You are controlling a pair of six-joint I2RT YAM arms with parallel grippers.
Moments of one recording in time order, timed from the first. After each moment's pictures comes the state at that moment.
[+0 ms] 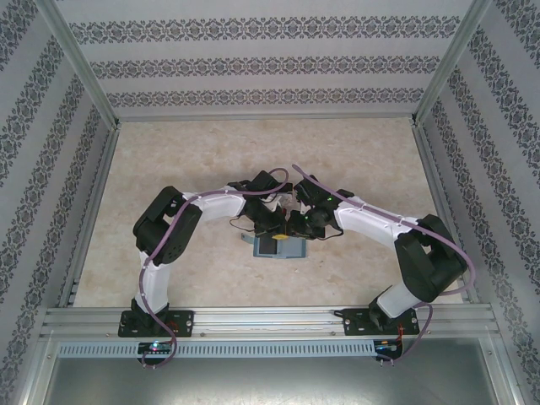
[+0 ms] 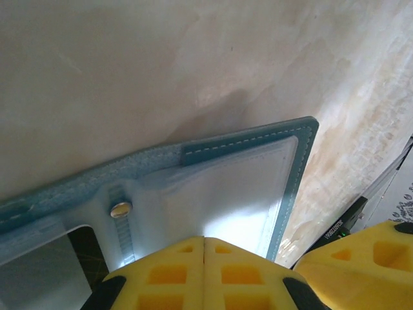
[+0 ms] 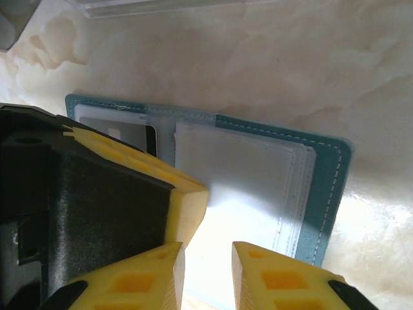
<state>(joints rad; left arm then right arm) -0.66 2.02 1.28 -0.46 0.66 -0.76 0.61 1.56 0.94 -0.60 -0.27 0.72</state>
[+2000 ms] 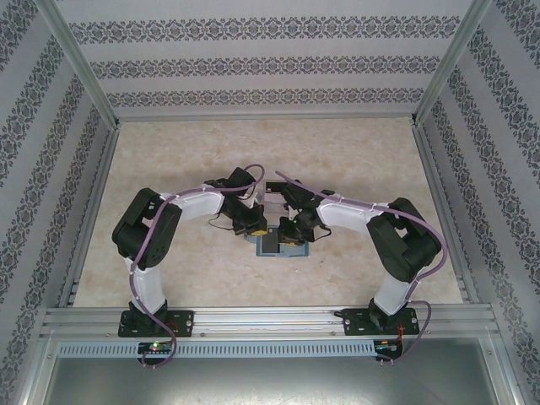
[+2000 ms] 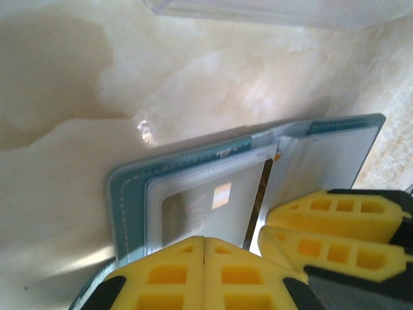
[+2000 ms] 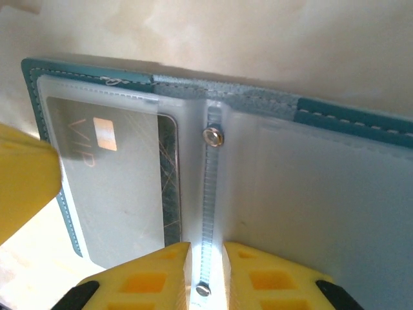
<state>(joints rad) -0.53 1.89 1.14 -0.51 0.61 -0.70 0.64 1.75 0.99 -0.57 -0.35 0.70</state>
